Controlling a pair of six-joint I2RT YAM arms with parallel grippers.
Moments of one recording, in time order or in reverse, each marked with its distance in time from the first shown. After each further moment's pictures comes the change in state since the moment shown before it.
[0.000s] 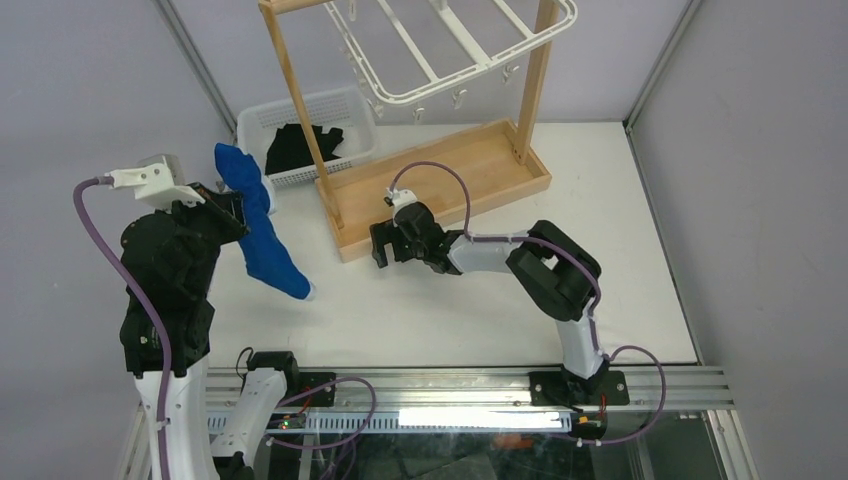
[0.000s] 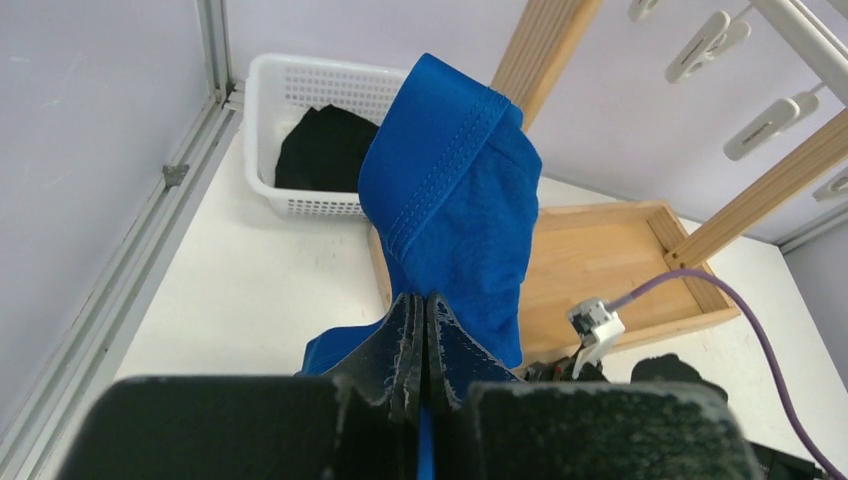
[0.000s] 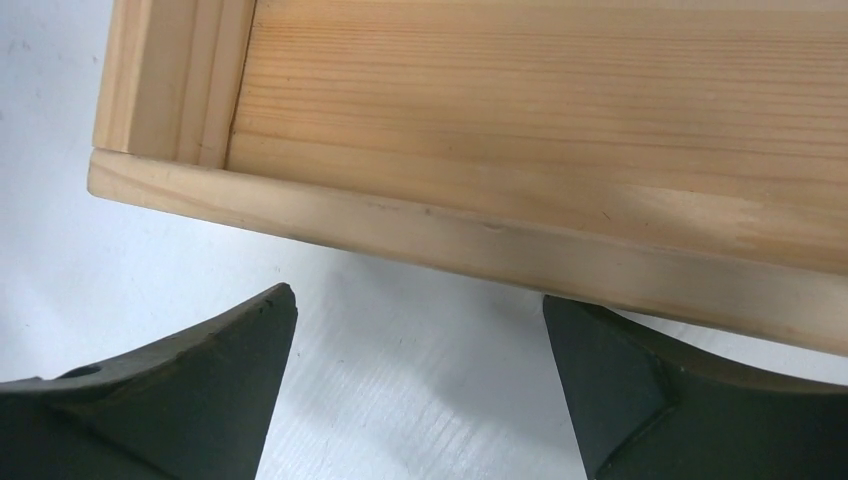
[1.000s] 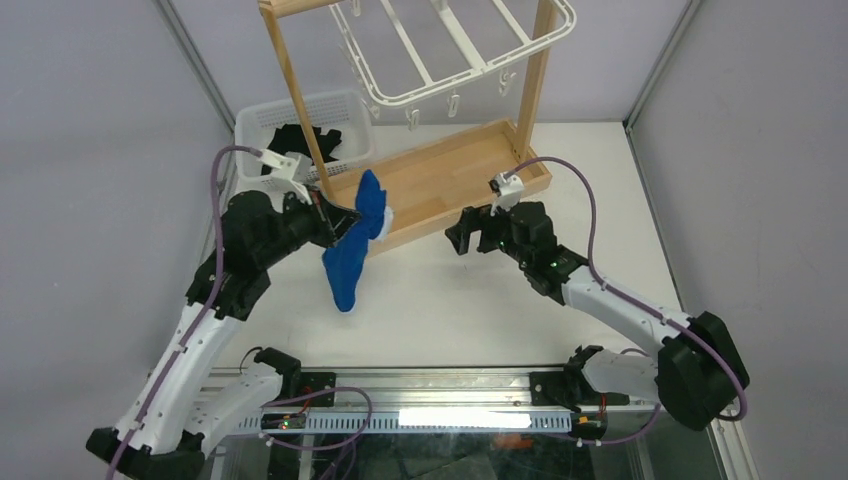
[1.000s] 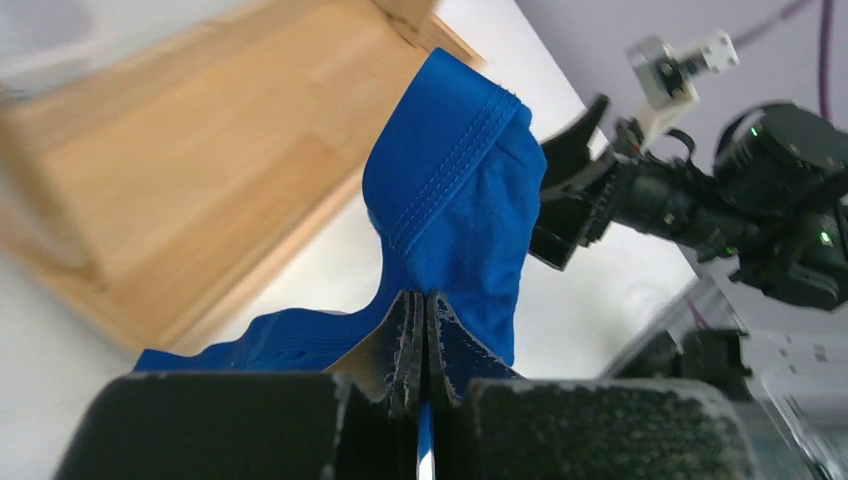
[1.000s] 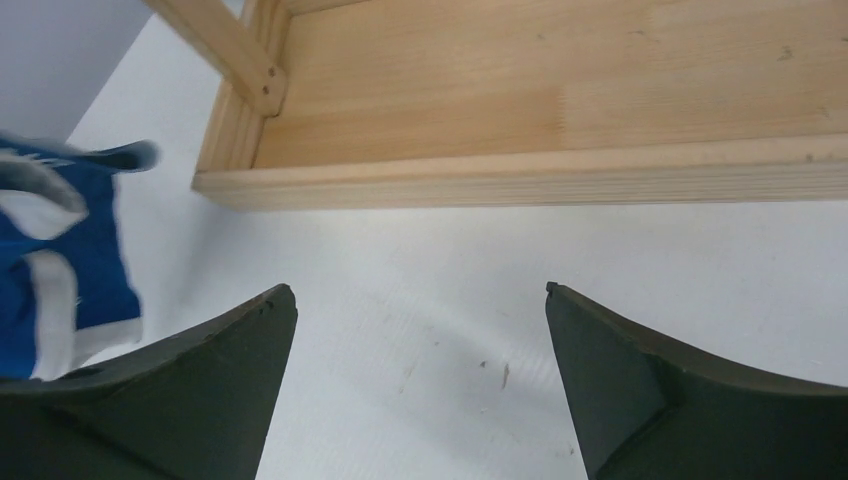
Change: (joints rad) left arm -0.362 0.111 -0.298 0.278 0.343 -0.090; right arm -0.267 -0.797 -0.486 -0.018 -0.106 -0.047
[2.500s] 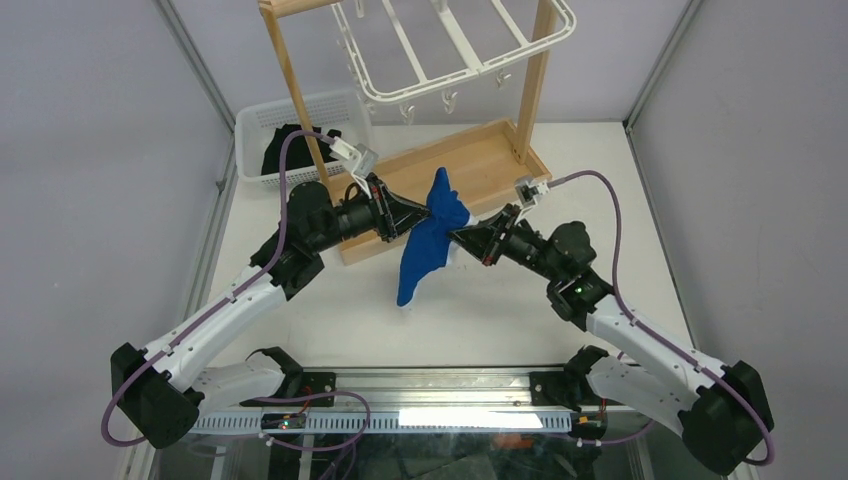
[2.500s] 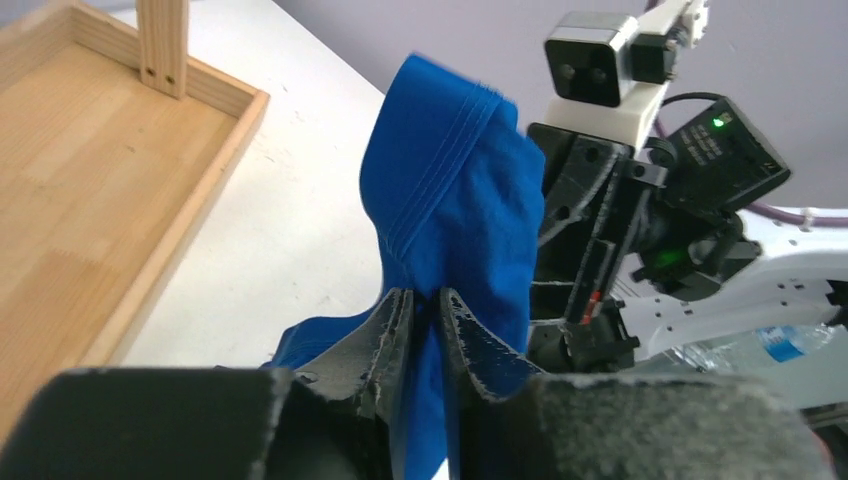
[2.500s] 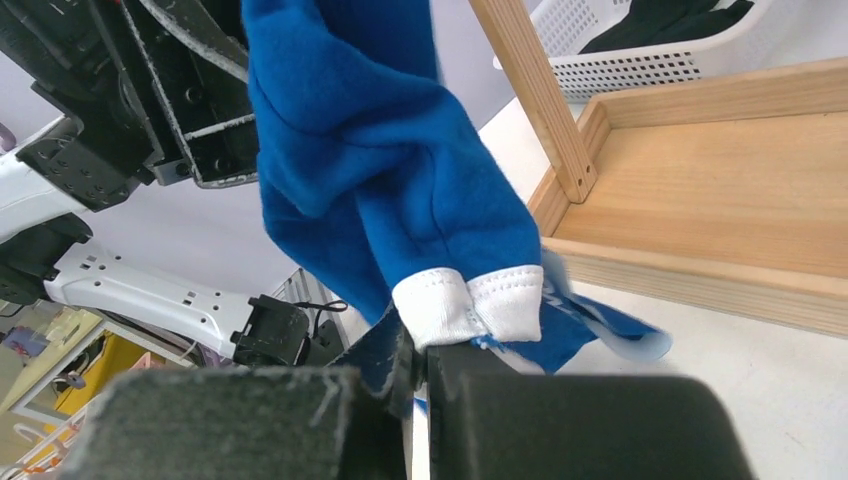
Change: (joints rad) left arm -0.326 0.272 -0.086 0.578 0.114 -0.087; right arm -0.010 -0.269 -0.151 0.336 -0.421 0.313
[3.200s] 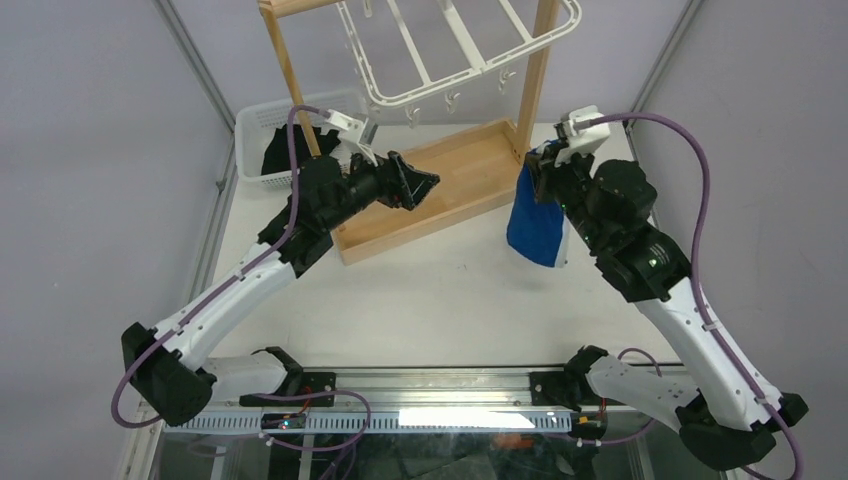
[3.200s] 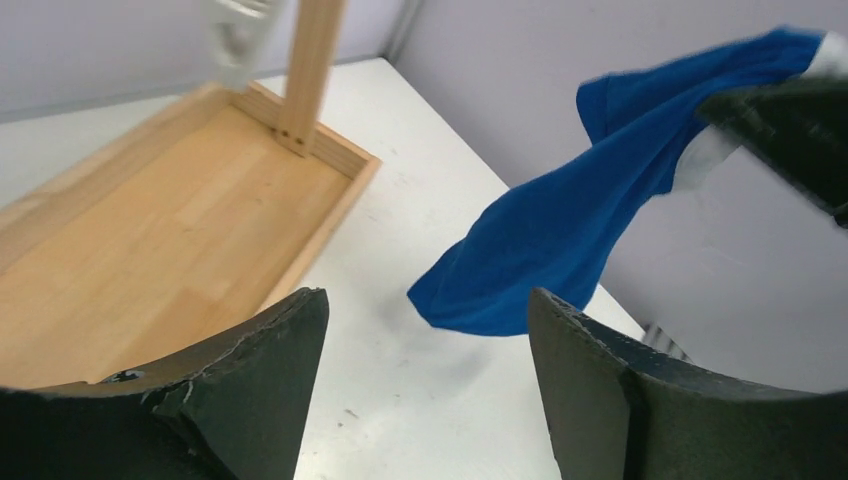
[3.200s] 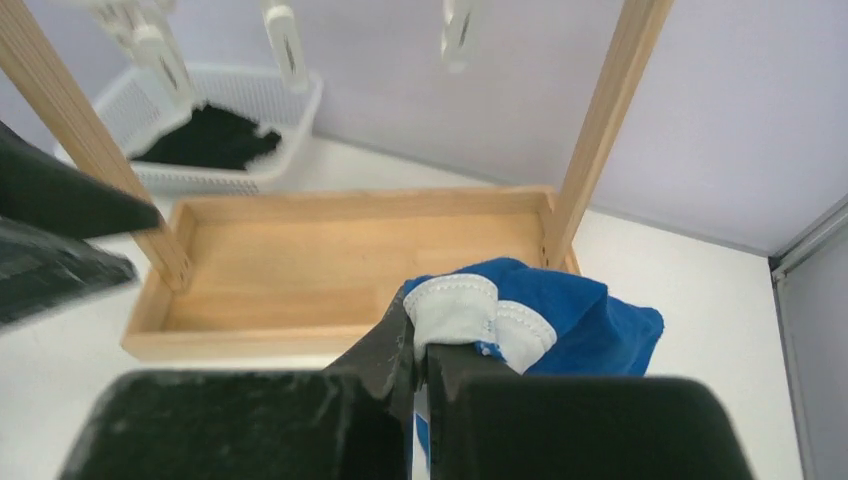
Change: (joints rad) left arm 0.000 0.167 0.190 -0.030 -0.201 0.027; right arm -0.003 -0.009 0.740 -0.898 0.698 -0.651
